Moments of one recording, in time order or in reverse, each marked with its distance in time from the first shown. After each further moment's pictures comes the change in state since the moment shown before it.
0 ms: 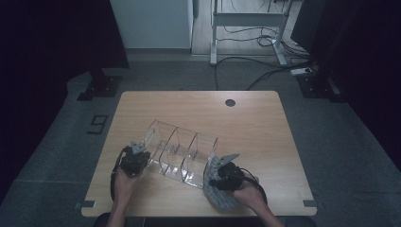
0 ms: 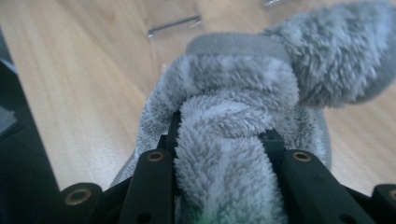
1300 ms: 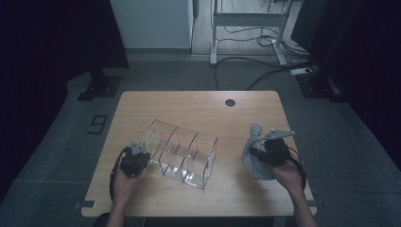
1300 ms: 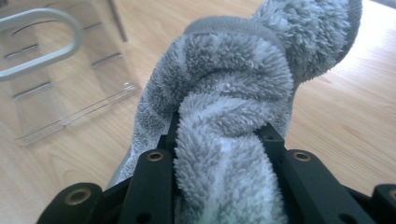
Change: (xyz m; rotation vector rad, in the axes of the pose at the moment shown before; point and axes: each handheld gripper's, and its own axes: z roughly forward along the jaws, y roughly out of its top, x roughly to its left) left arm 0.003 -0.004 0.003 0.004 -0.025 0.011; right arm -0.089 -0.020 -0.114 -0.192 -0.310 0.175
